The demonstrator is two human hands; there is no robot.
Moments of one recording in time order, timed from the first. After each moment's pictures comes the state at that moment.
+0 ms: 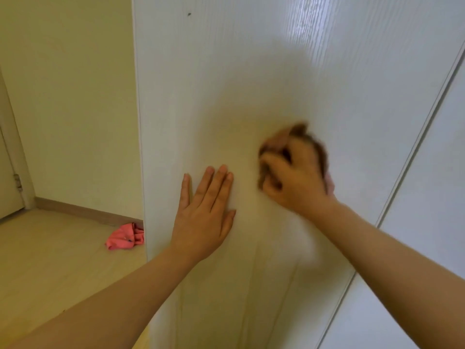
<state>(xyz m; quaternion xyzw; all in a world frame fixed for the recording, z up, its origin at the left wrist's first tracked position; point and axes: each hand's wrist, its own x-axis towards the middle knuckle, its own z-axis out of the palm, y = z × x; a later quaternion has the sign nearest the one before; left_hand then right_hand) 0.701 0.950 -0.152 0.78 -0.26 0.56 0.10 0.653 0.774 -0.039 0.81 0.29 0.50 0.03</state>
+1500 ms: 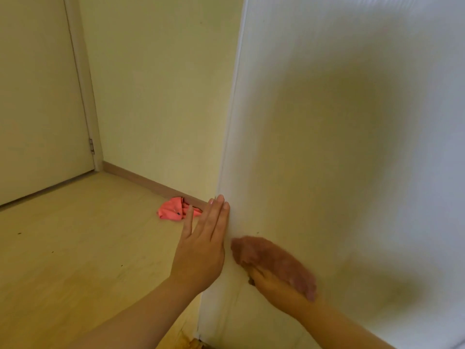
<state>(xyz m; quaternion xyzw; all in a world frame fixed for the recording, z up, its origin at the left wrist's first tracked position) 0.709 1.059 -0.265 0.87 -0.15 0.47 0.05 0.682 0.877 -0.251 0.92 0.35 0.14 -0.15</state>
